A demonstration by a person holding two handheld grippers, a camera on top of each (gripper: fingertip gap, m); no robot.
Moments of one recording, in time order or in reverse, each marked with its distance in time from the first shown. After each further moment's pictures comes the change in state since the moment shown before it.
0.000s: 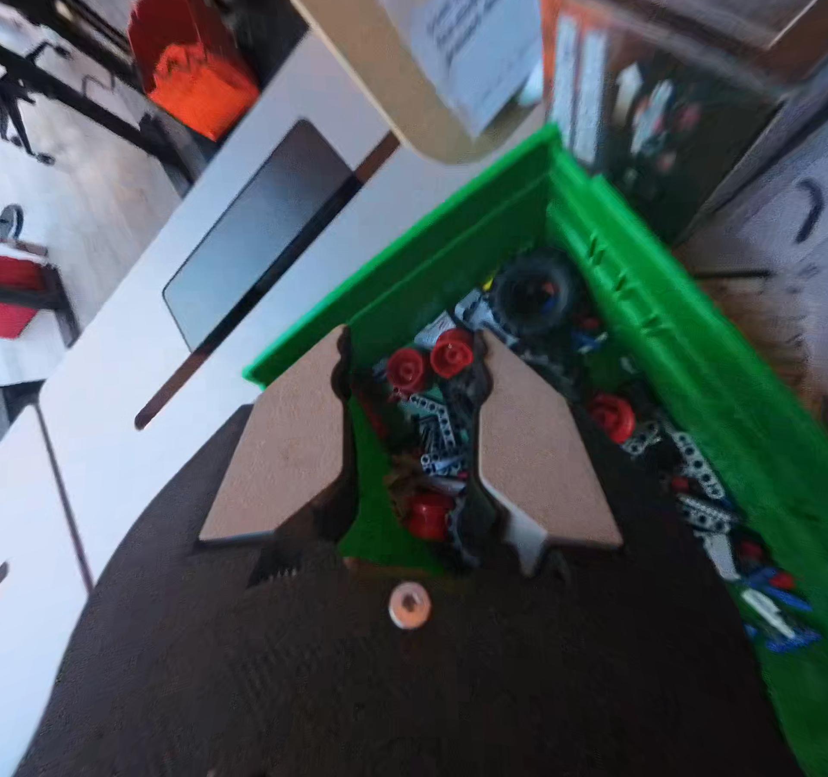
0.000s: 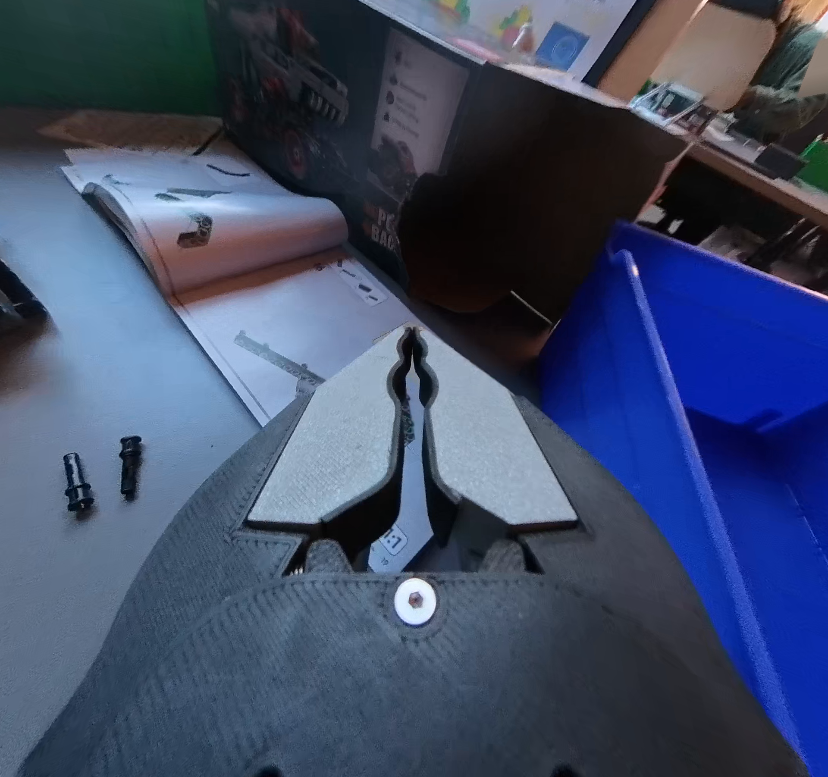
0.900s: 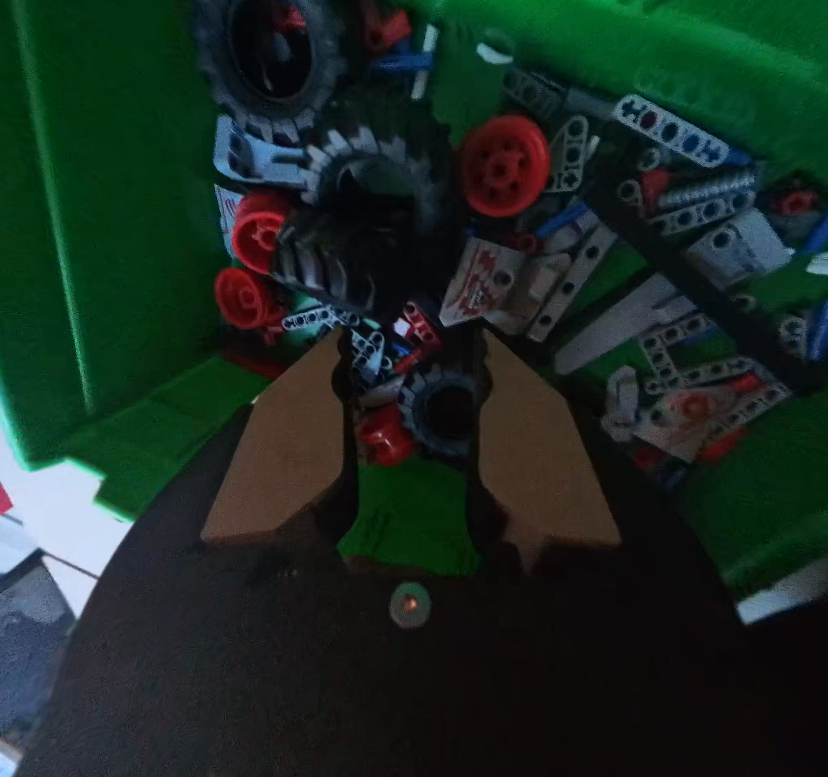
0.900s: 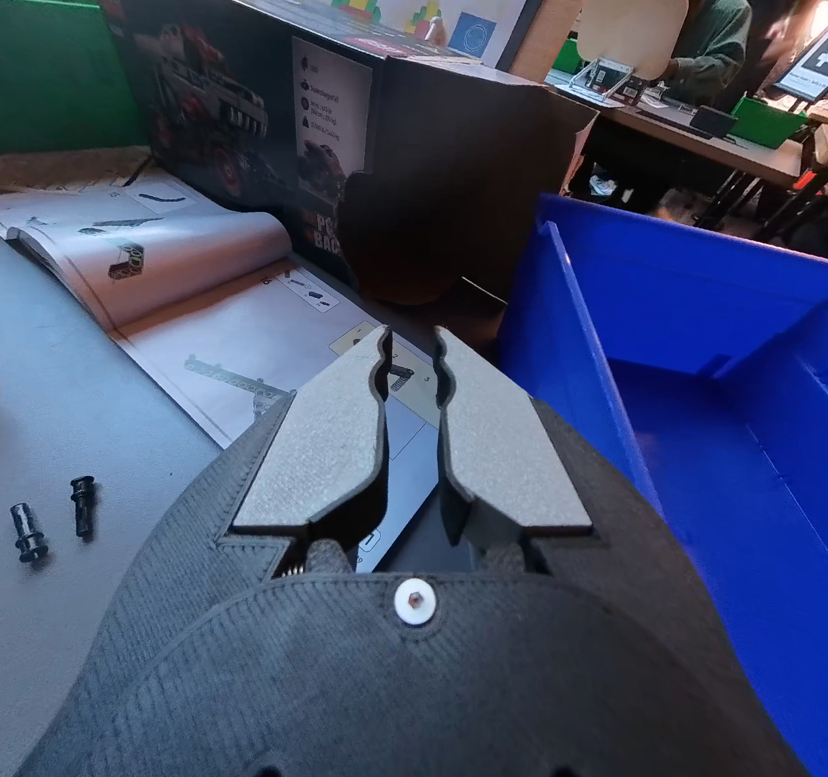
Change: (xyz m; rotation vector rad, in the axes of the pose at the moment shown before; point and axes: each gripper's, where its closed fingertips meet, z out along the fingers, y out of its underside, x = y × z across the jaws) left arm 0.054 0.102 0.019 -0.320 0.357 0.554; right arm 0.026 0.003 -0.004 -0.001 0.110 0.102
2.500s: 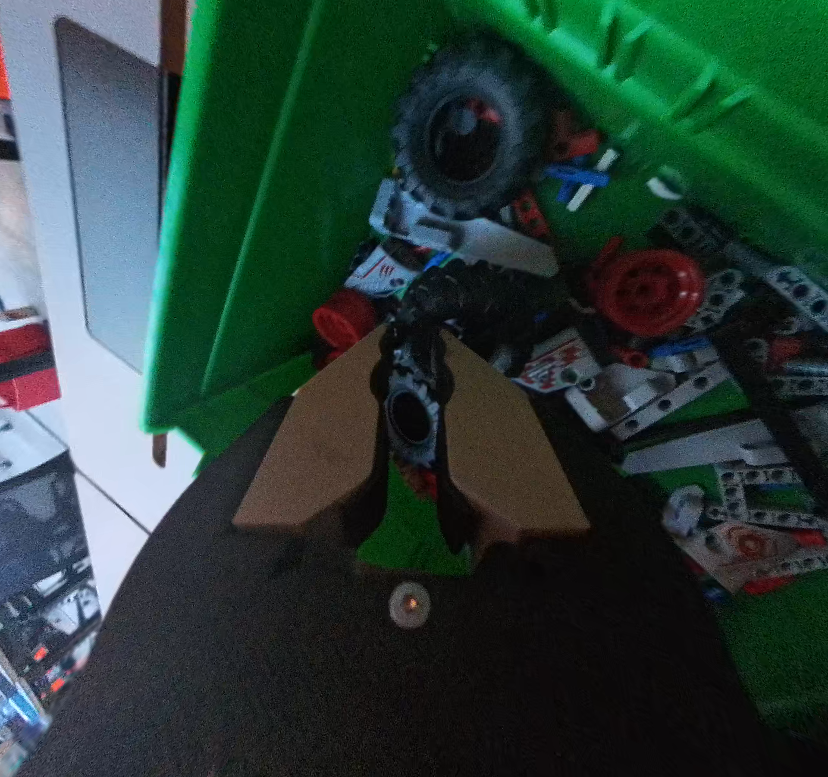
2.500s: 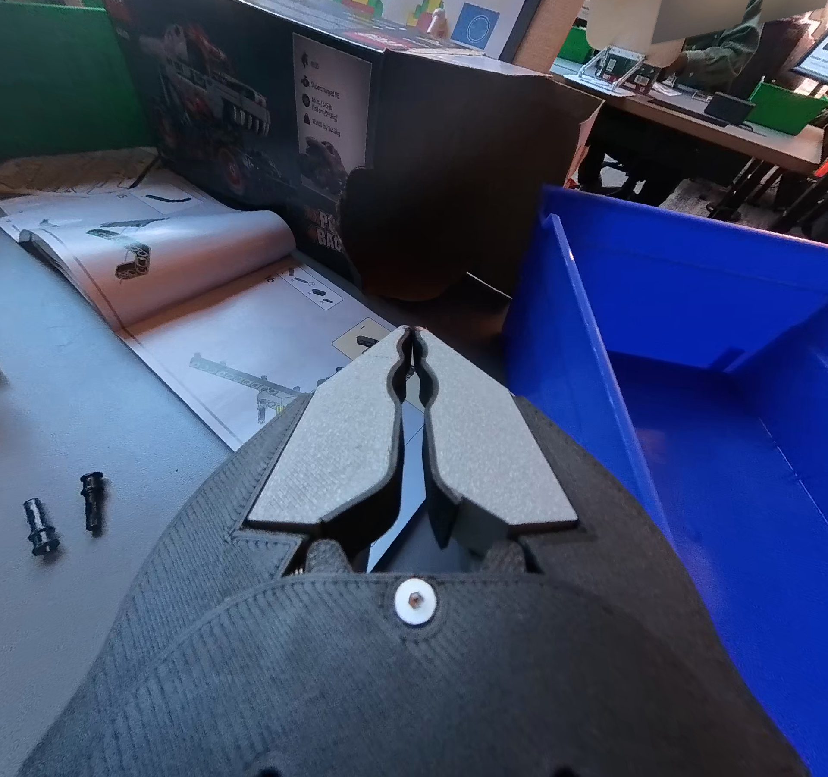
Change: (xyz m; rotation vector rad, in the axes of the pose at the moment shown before) left arm -0.063 -0.027 0.004 0.001 -0.176 -0.178; right arm -0.001 0.002 0.000 -0.010 -0.018 0.022
